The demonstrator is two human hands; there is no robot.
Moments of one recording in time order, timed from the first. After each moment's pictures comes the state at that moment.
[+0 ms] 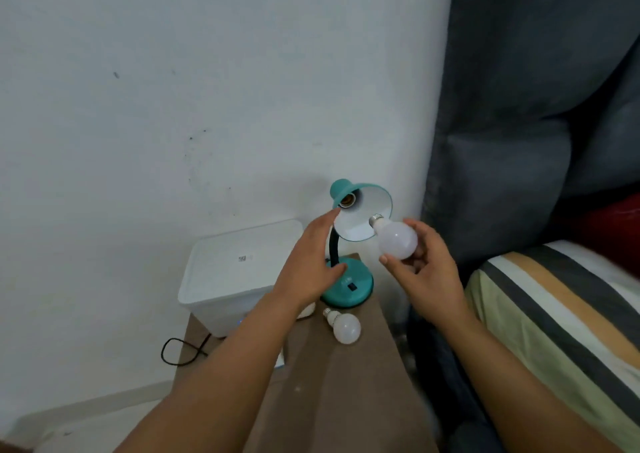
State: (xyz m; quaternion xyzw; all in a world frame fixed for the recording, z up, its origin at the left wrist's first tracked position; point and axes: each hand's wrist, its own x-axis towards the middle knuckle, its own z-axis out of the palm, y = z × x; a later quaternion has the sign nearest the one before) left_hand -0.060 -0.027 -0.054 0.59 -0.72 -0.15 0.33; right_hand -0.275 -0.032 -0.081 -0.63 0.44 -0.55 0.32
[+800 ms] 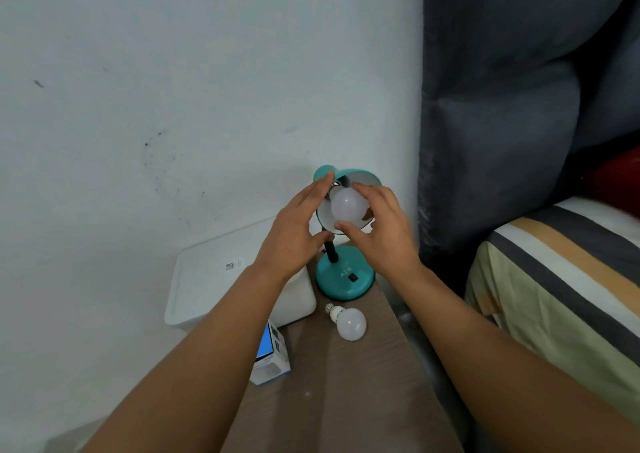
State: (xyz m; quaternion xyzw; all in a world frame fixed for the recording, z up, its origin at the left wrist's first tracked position) left_hand -0.049 -0.085 -0.040 0.52 -0.79 -0.09 0.30; right_hand -0.223 -0.104 -0.090 -0.69 0.47 -0.52 0.19
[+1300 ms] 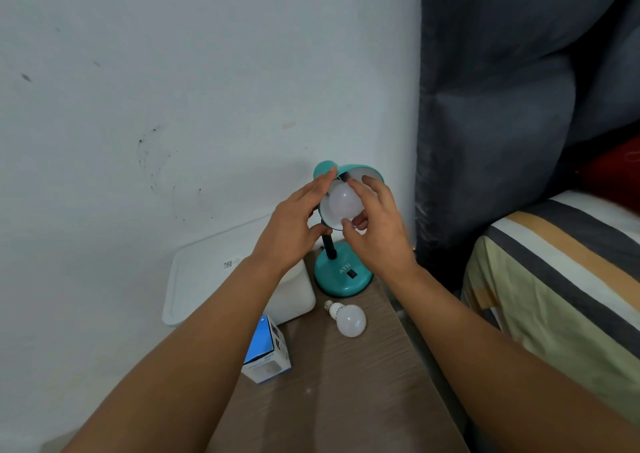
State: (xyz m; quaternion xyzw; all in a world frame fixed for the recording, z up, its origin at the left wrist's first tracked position) left_hand -0.041 -0.096 -0.043 0.50 -0.80 -0.11 0.31; right_hand -0.212 -0.098 -0.093 -0.69 0.49 -0.51 0.17
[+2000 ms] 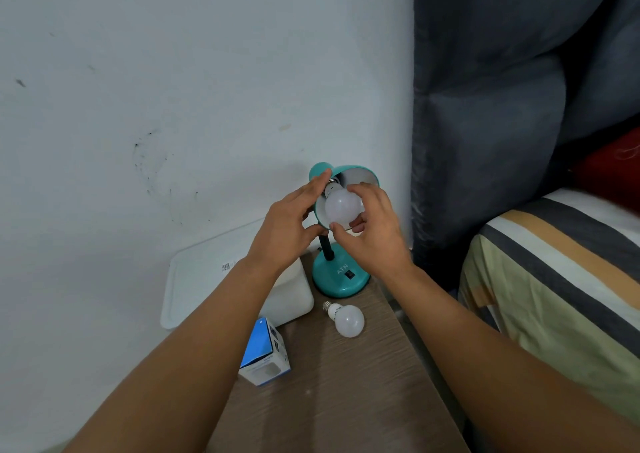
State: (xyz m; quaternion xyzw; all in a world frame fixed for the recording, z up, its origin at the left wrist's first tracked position) left_hand -0.034 -0.100 -0.044 0.49 -0.80 -0.11 0.32; right_hand -0.210 -0.097 -0.095 -0.66 0.47 -0.54 0.23
